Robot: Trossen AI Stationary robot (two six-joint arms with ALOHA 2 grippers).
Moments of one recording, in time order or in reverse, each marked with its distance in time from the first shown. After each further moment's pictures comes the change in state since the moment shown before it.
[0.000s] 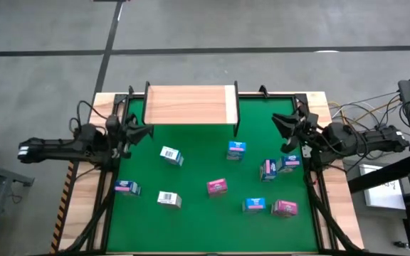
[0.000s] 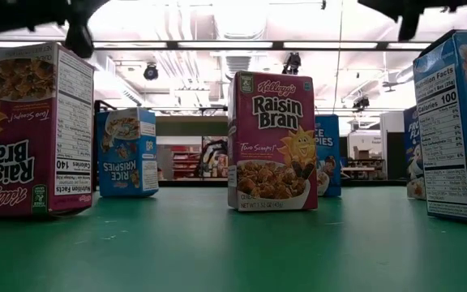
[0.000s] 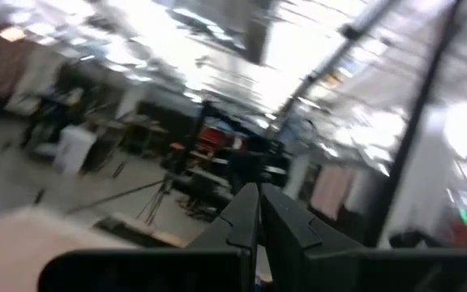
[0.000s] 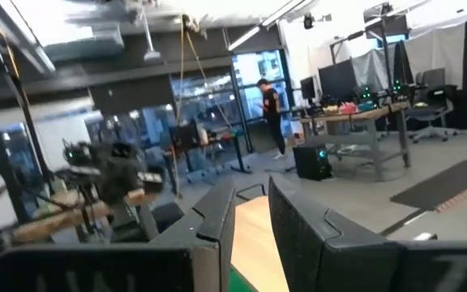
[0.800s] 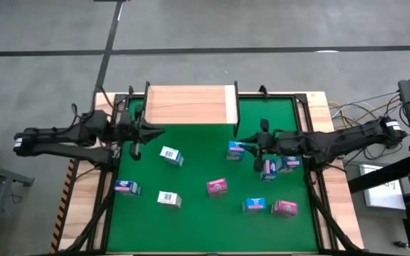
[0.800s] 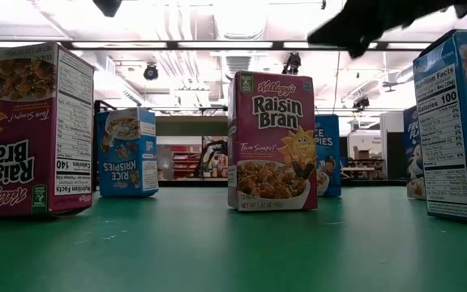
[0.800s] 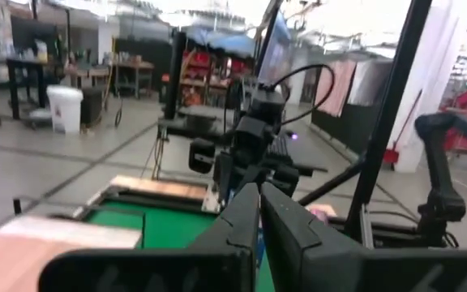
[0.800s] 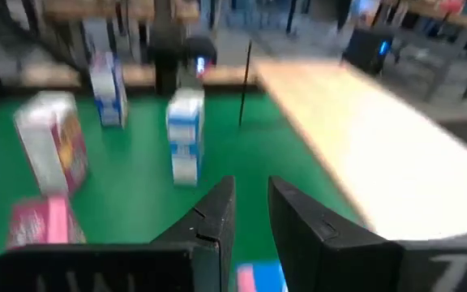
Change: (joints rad) left arm 0.000 0.326 0.420 -0.376 0.117 0.171; right arm 0.005 0.386 0.177 -0.238 -0.236 -0.043
